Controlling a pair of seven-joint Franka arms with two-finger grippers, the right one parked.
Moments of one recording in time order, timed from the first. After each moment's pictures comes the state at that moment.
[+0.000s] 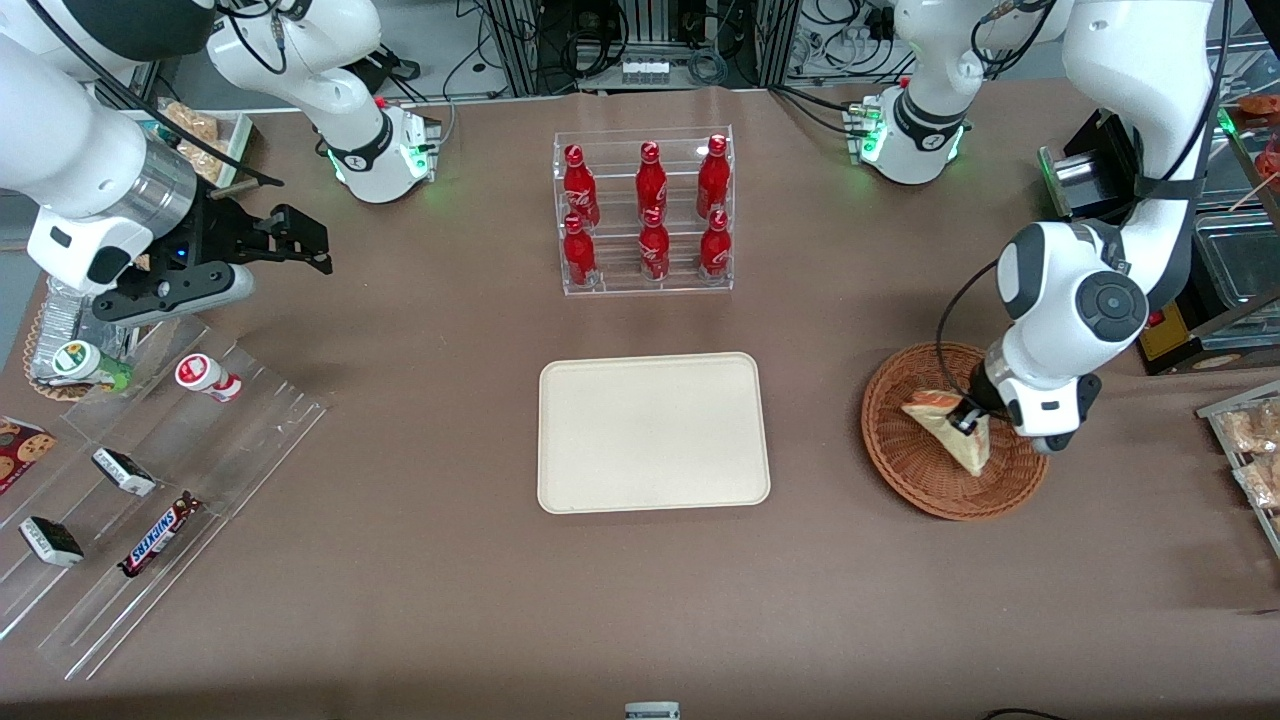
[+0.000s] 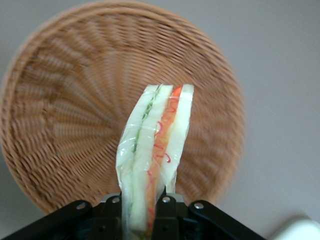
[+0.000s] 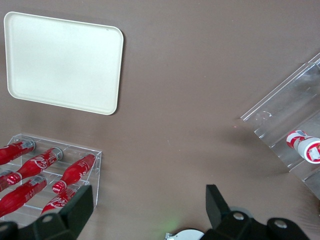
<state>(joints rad) -0.05 0.25 -0.11 -2.04 0.00 2.30 -0.94</state>
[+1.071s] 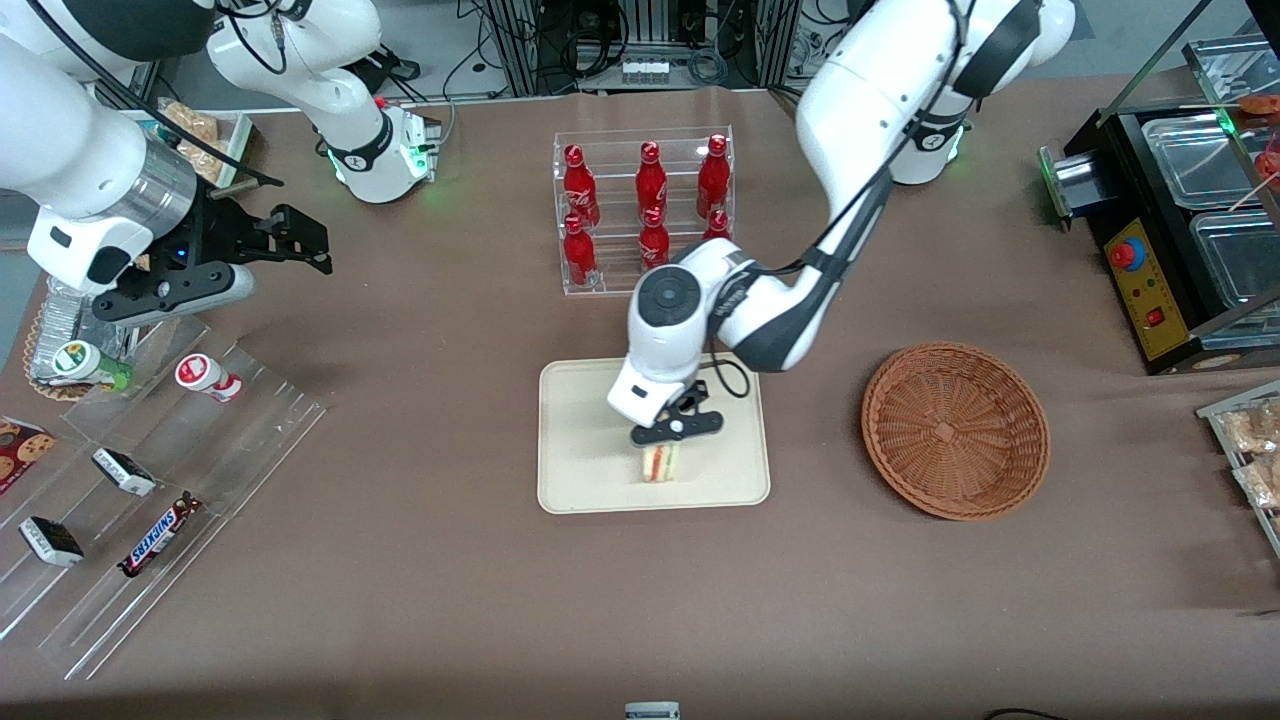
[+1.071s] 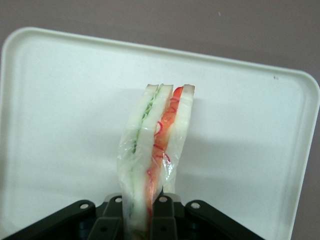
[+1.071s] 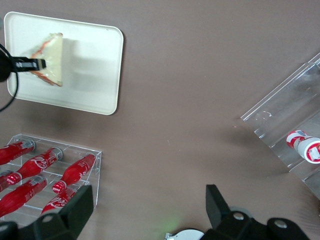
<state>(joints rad) -0.66 0.78 -0.14 -1.38 0.15 2.22 -1.02</state>
